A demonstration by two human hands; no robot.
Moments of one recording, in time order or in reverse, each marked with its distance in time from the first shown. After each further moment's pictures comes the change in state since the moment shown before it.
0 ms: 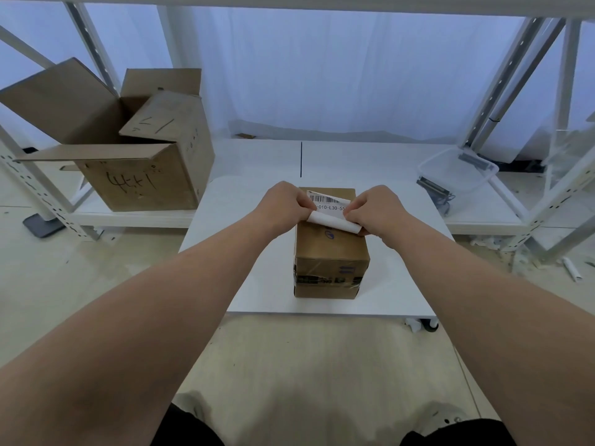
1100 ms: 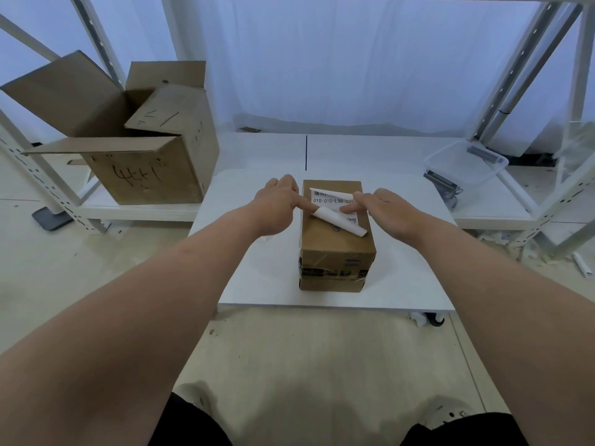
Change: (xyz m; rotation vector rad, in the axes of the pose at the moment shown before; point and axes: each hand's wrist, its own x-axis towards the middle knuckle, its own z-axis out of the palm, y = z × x) left_hand 0.000 -0.024 -0.010 0.580 -0.118 0.211; right_hand -0.008 0.018 -0.010 -0.052 -0.209 -0.112
